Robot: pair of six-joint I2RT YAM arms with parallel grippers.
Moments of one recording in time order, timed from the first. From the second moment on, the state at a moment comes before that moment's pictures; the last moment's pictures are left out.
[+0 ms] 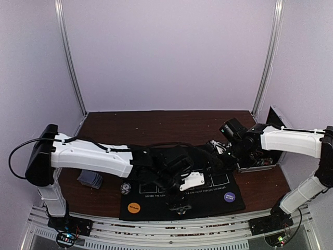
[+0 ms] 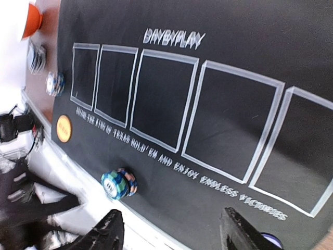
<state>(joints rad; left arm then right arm) -1.30 1.88 1.40 -0.52 0.13 0.23 0.63 1.45 0.95 -0.68 -0.47 0.44</state>
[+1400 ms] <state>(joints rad) -0.87 1.33 1.01 -0.64 0.04 -0.03 1.30 1.97 1.37 -0.89 0.08 0.73</state>
